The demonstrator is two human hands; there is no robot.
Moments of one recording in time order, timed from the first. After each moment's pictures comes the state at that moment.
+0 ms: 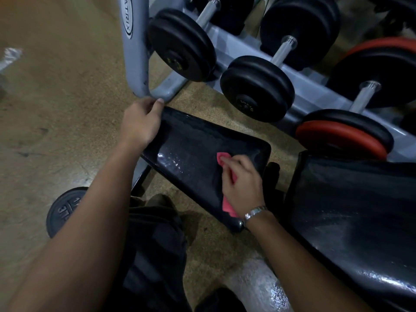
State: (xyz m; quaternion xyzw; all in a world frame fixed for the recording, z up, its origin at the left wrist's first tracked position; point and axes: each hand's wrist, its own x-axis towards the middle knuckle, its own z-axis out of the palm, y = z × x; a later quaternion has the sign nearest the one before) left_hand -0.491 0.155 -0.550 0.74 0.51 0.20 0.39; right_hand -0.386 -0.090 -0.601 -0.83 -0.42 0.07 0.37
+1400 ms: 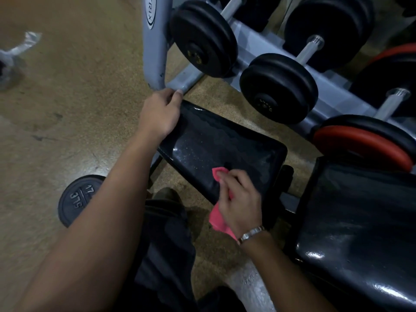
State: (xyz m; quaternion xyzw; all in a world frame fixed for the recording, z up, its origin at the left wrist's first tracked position) left_hand -0.488 0.156 -0.545 0.76 0.50 0.18 0.37; right_hand -0.434 -0.094 -0.608 -0.81 -0.45 0.03 0.37
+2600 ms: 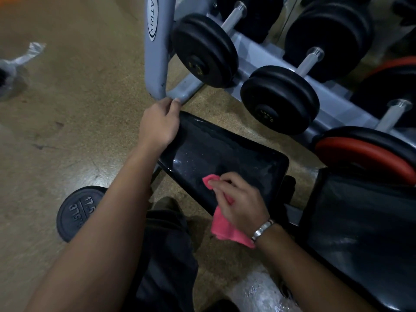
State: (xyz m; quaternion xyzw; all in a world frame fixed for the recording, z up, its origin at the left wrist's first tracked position) left_hand -0.485 0.165 -0.551 0.75 0.52 0.20 0.35; right_hand -0.403 -0.076 -0.596 -0.74 -0.57 0.11 0.33
